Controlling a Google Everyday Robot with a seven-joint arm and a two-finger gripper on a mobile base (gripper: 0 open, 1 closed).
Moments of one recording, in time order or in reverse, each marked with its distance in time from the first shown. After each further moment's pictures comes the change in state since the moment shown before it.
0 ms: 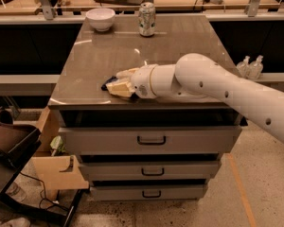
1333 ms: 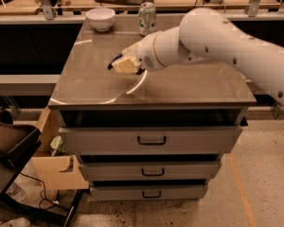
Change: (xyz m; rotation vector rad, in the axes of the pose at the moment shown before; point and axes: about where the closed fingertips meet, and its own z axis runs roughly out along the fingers) arm -0.060 -0.024 -0.039 0.056 0.114 -0.129
